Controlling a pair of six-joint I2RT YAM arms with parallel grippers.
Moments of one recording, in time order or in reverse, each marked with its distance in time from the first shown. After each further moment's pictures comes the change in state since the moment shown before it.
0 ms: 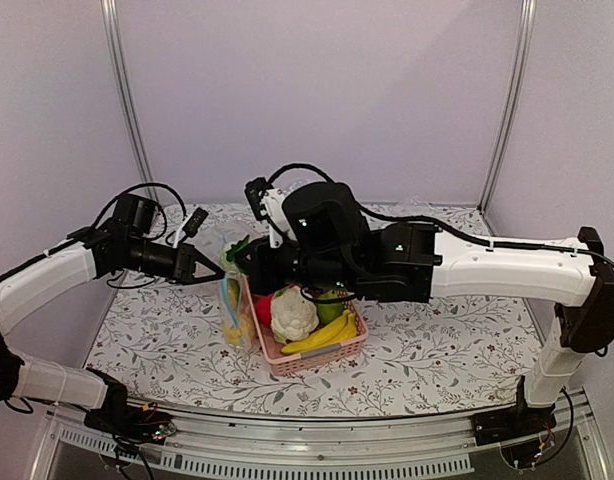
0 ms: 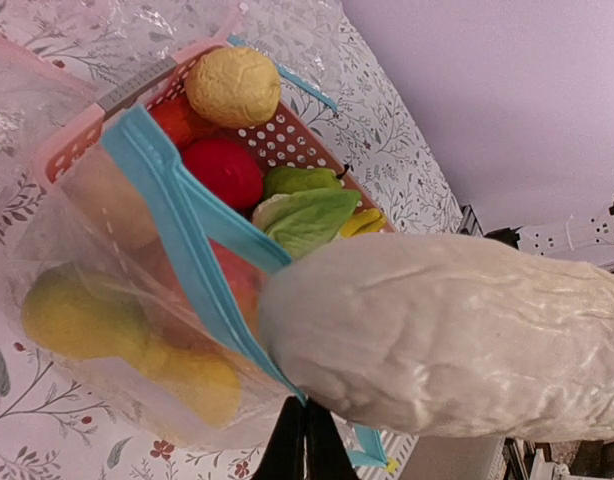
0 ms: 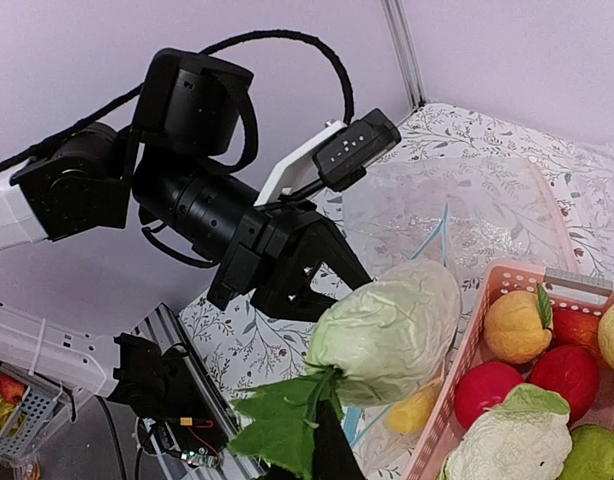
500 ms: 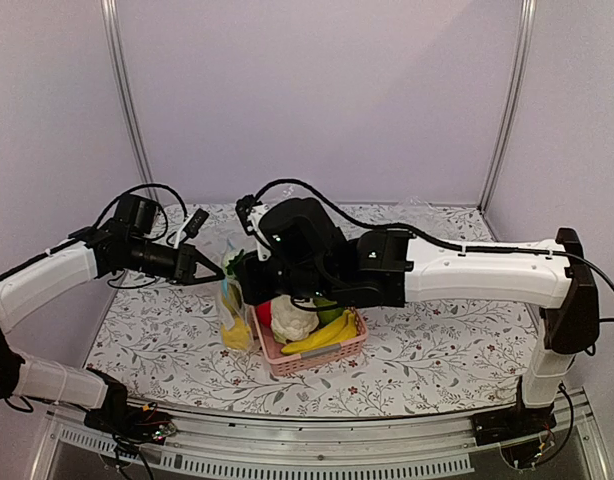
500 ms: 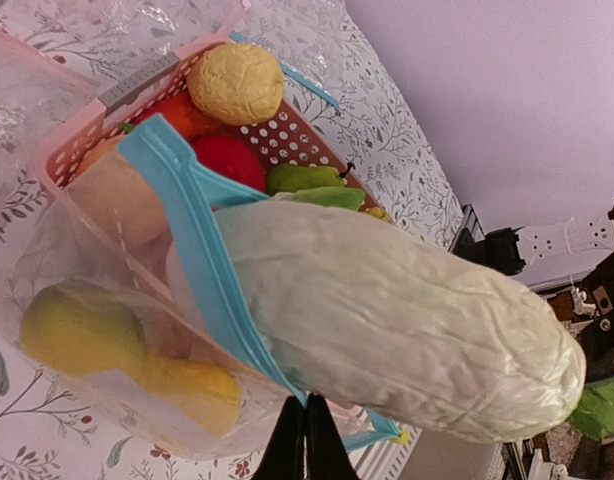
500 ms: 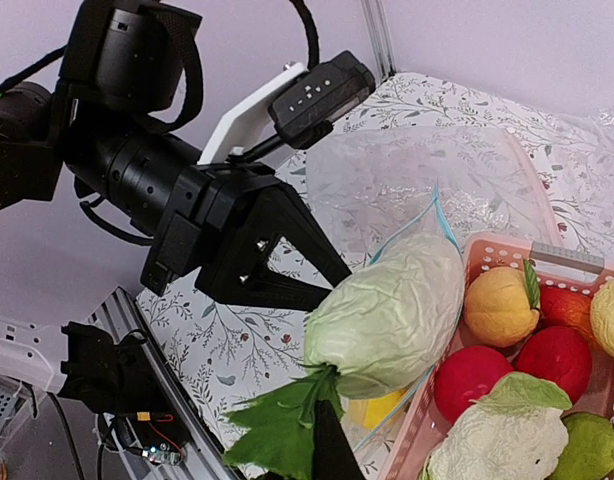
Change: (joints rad) left arm 0.000 0.009 0.000 0.000 0.000 0.000; right arm 0.002 0.094 0.064 -0.074 0.055 0.000
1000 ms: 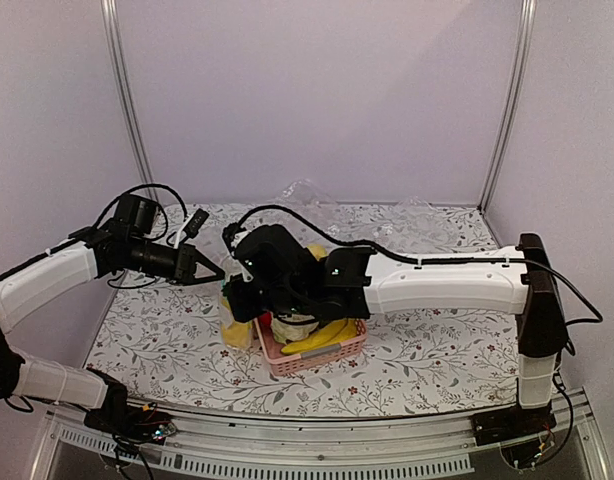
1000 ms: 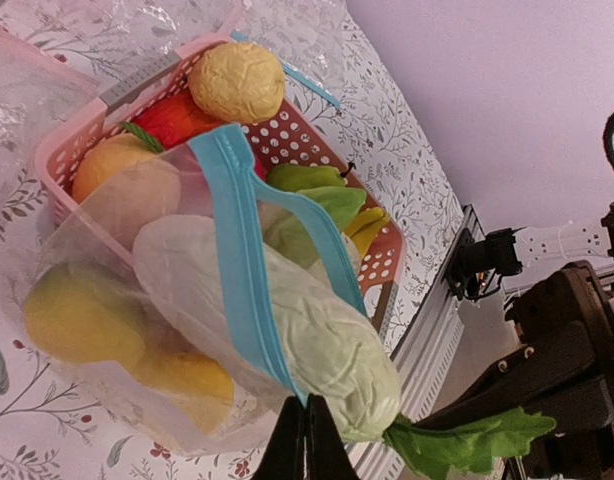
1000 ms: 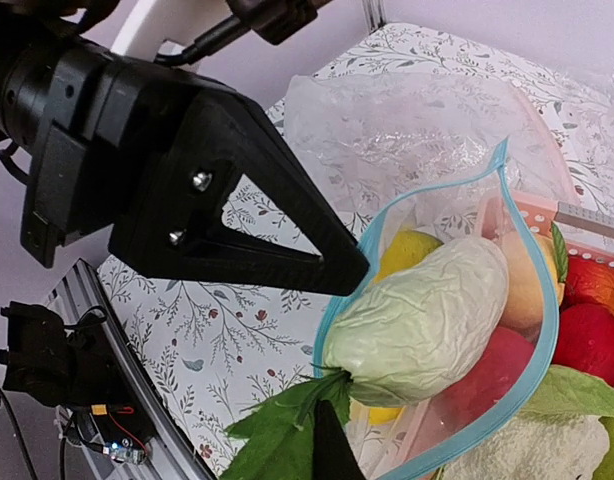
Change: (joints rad) left arm 0.000 0.002 0.000 0.000 0.000 -0.002; right arm -0.006 0.153 0.070 -0.018 -0.001 0.008
